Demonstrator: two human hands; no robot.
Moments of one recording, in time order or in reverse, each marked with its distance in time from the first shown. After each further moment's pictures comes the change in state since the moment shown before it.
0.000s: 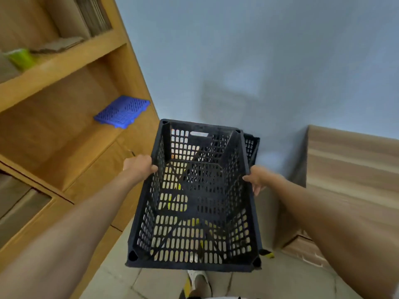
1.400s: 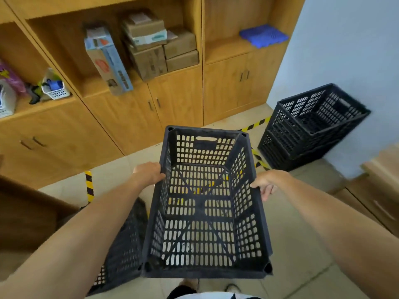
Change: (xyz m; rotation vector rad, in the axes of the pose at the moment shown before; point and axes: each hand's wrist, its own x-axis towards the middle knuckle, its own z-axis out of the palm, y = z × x) left_hand -0.716 -0.075 0.282 -0.392 -0.416 -0.557; right_hand -0.358 0.085 0.396 -0.622 -0.453 -0.088
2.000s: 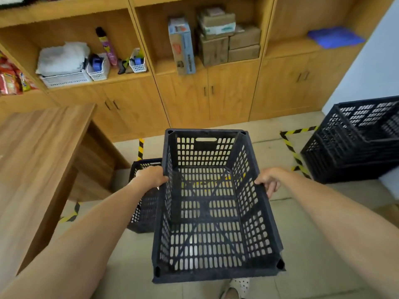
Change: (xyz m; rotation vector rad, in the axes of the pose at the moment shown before) left_hand -0.212 -0.083 0.124 -0.291 -0.057 -0.247; right_hand -0.077 -0.029 0.134 -0.280 -0.025 -0.189
